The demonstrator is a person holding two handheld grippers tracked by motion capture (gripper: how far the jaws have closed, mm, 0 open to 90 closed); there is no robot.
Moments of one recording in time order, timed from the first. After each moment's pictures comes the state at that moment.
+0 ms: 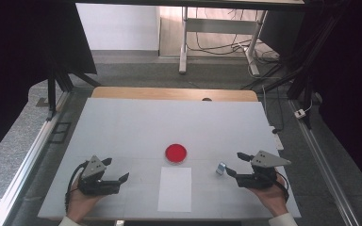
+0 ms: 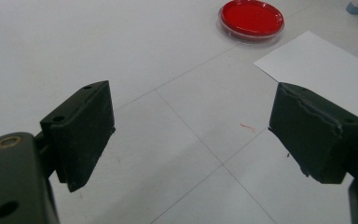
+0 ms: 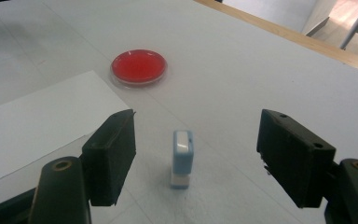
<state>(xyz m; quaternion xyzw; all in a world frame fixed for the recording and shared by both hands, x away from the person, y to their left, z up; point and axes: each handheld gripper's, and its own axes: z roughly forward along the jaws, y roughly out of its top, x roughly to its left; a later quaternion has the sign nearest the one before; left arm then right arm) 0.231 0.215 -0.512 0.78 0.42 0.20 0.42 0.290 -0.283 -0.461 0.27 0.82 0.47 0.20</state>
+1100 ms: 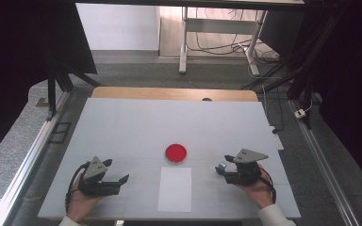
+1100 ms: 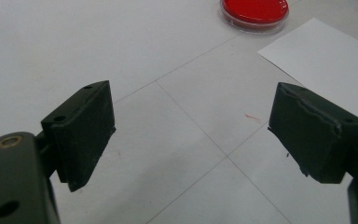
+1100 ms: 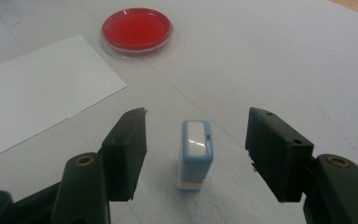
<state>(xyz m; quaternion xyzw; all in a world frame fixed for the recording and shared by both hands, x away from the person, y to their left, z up) 0.232 0.215 -0.517 0.79 0.42 0.20 0.41 0.311 -0.256 -0.491 0.27 0.85 0.40 0.18</state>
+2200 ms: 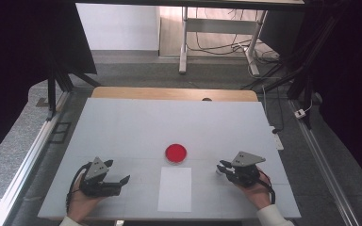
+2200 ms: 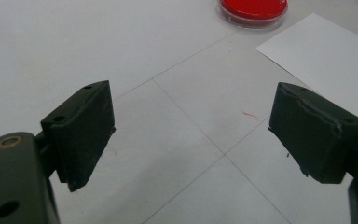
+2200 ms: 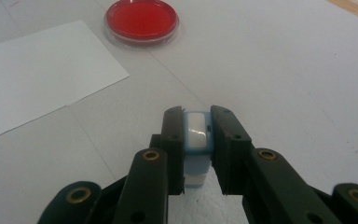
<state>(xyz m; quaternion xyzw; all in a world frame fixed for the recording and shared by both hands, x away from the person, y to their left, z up) 0.232 0.212 -0.518 0.79 0.42 0.19 0.41 0.307 -0.253 -0.495 0.25 0.86 0.39 0.19</state>
